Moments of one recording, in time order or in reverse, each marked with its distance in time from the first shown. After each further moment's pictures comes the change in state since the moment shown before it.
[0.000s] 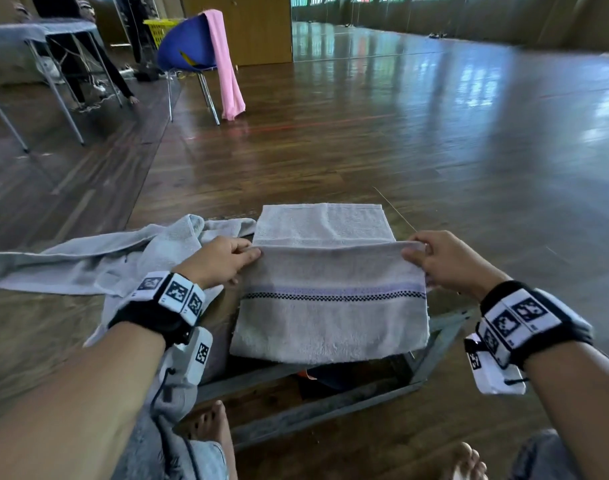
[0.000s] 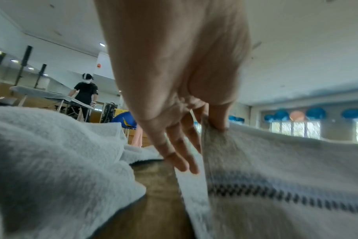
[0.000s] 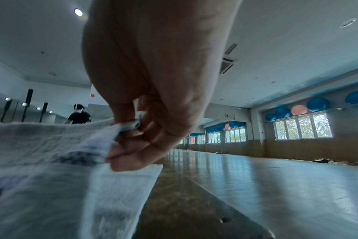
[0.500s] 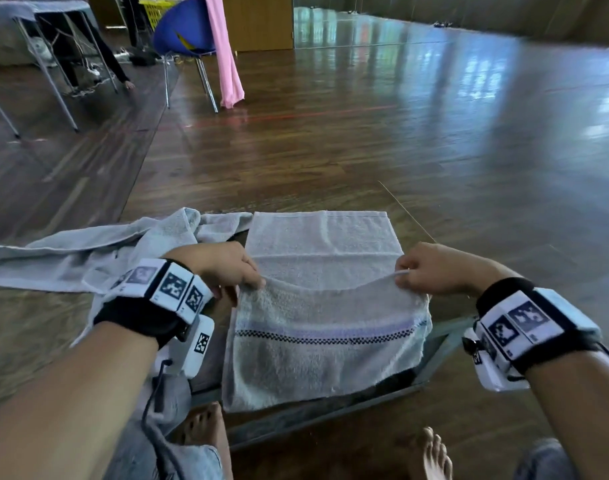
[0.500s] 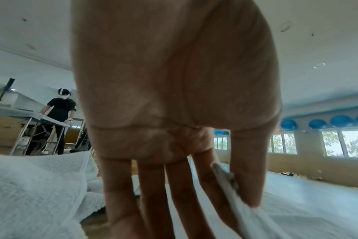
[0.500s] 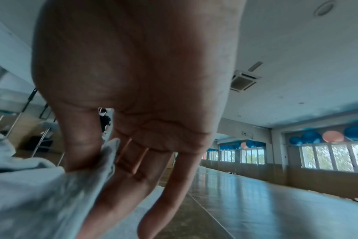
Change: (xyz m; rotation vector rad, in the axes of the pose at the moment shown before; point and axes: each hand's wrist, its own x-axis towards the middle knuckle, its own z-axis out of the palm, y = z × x) left_hand 0.017 0.013 -0.009 0.309 -0.391 -0.184; right_hand 0.021 -0.020 0.010 -0.596 -0.396 -0.001
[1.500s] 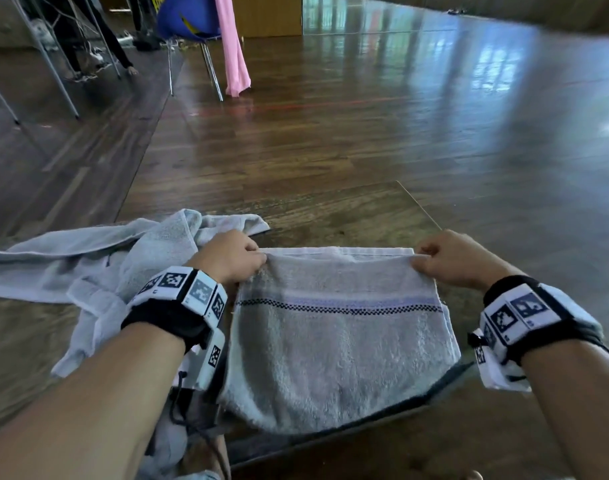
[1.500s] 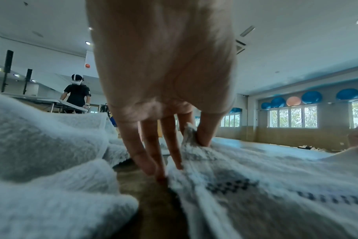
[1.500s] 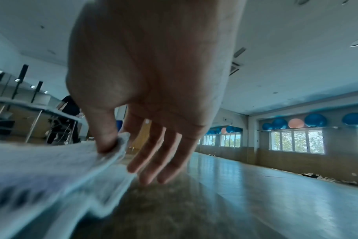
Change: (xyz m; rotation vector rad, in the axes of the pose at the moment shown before) left_hand 0.052 -0.017 -0.003 0.008 0.451 0.016; right_hand 0.066 0.021 0.002 0.137 0.251 0.124
